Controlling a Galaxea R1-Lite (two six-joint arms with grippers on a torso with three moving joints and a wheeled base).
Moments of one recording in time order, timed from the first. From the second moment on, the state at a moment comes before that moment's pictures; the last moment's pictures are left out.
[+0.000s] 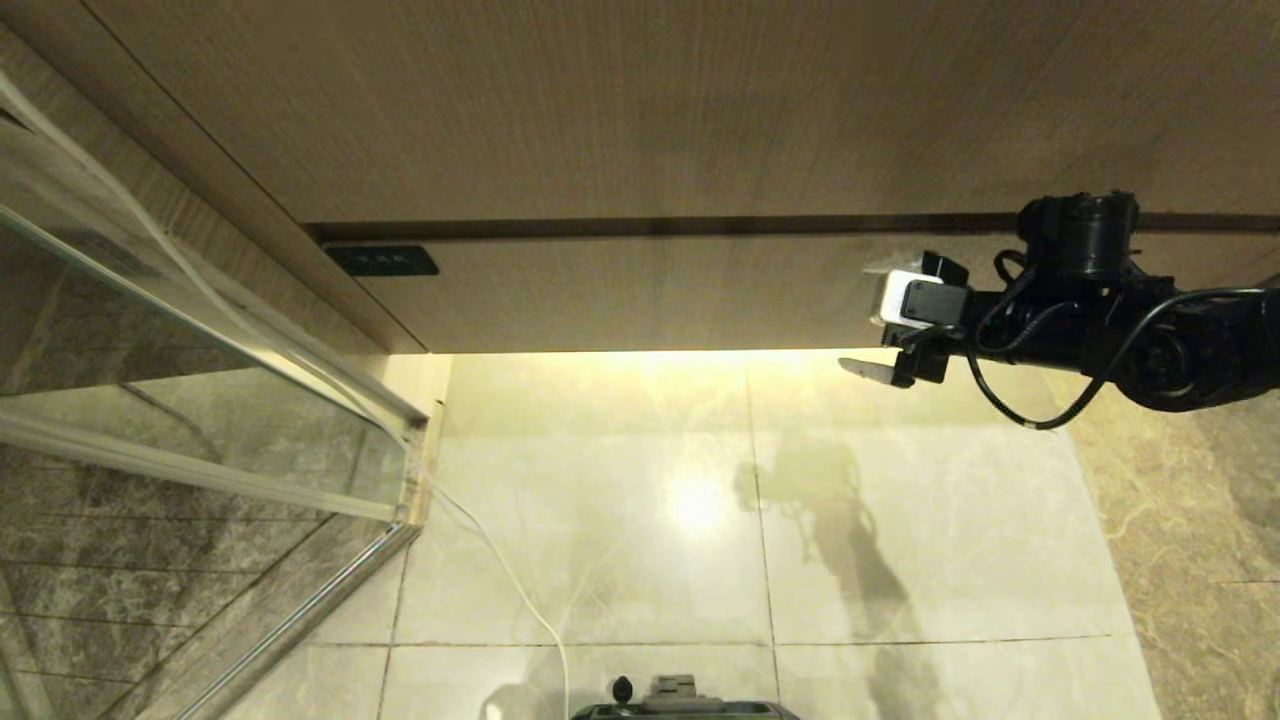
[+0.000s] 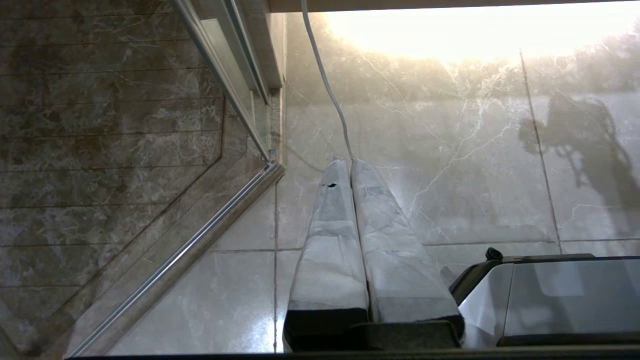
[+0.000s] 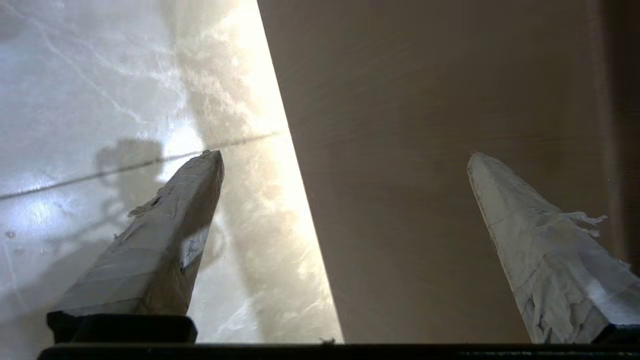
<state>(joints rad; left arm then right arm) 0.00 0.00 0.00 0.00 0.00 0.00 0.16 1.89 -1.21 -0.41 0.38 -1.24</state>
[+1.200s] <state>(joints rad) 0.00 0.00 0.00 0.00 0.00 0.00 0.16 1.76 -1.18 -0.43 0.37 -1.24</state>
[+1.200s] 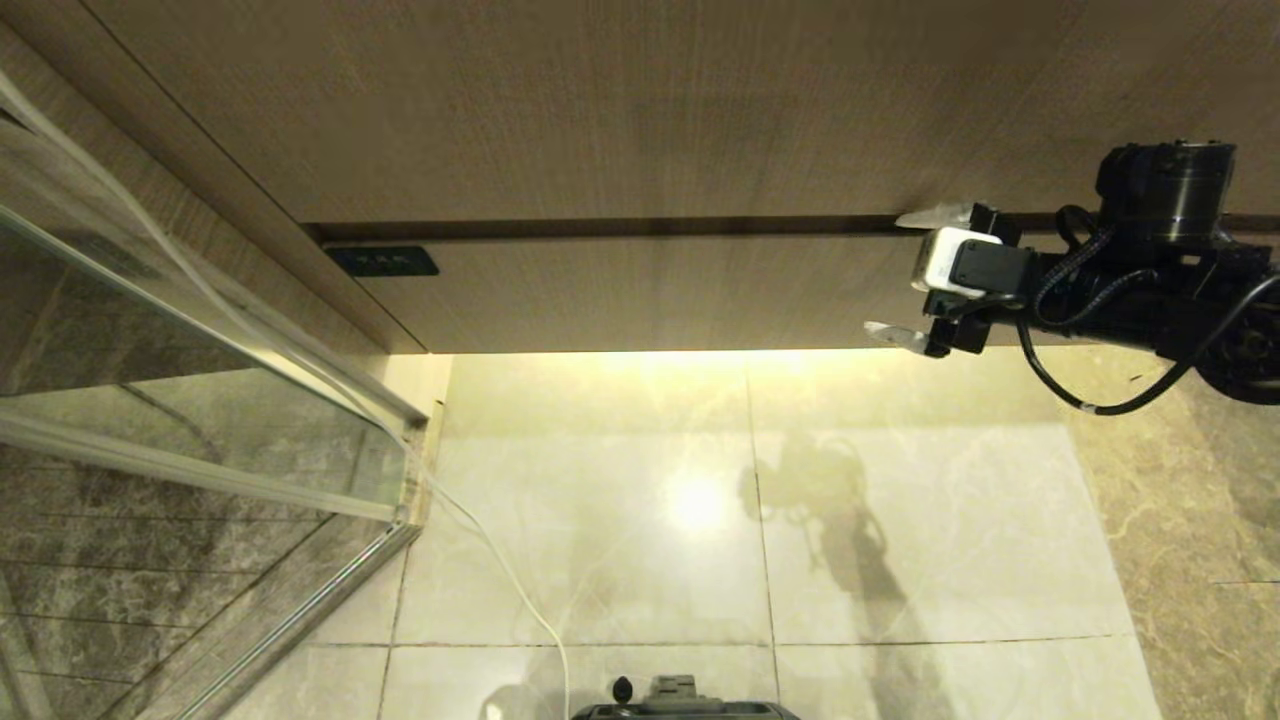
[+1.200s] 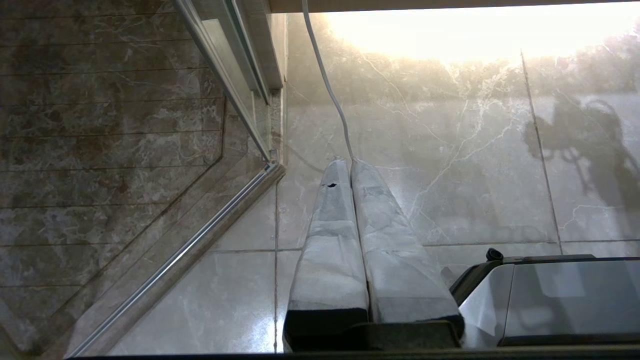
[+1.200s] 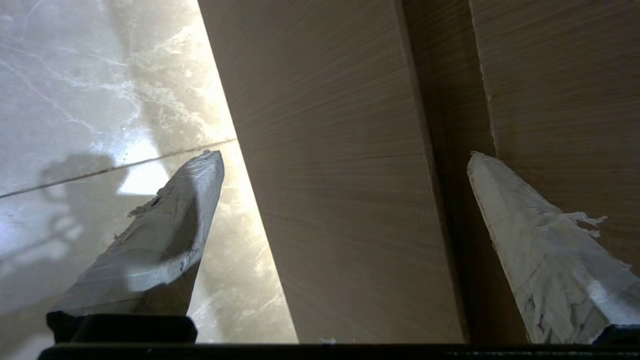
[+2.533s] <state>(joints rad) 0.00 0.00 0.00 0.01 0.00 0.00 0.13 1.89 -1.31 -0.23 0.25 -1.18</state>
